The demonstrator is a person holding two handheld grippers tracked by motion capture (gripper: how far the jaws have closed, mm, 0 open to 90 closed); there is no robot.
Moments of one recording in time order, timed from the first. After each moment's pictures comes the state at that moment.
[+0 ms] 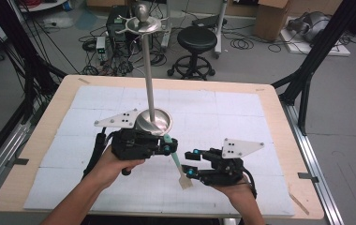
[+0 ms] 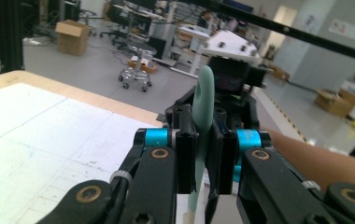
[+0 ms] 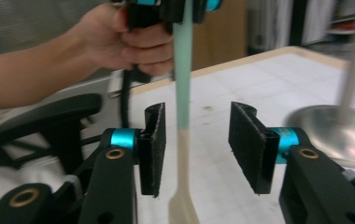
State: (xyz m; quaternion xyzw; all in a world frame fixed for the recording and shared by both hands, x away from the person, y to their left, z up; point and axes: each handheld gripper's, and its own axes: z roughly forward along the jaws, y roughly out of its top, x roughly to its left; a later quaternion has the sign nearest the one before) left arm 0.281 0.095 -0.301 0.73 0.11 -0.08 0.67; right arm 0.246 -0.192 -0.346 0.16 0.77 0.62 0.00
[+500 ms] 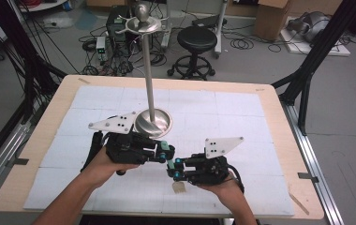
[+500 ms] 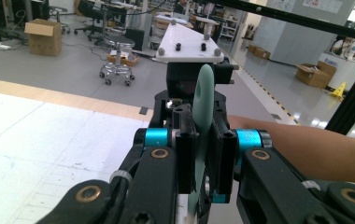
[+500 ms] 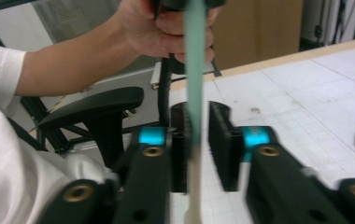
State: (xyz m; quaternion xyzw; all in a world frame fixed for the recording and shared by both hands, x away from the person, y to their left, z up) left arm 0.276 0.101 -0.295 0.74 0.06 -0.08 0.66; right arm 0.253 -0.162 -0.351 0.10 0.77 0.62 -0.07
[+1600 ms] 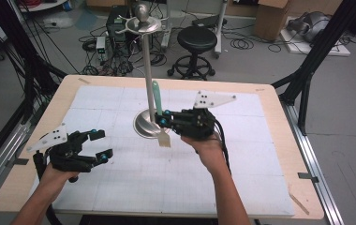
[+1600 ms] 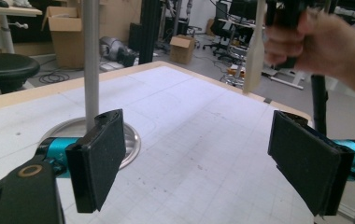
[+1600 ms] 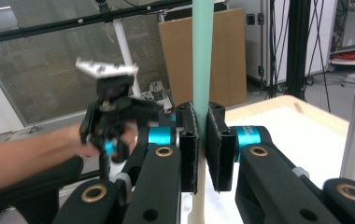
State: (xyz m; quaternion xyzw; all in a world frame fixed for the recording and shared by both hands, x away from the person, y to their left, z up) left arm 0.266 0.247 -0.364 0.70 0.26 0.11 0.65; right arm 0.327 -0.124 -0.282 0.16 0.73 0.66 0.01
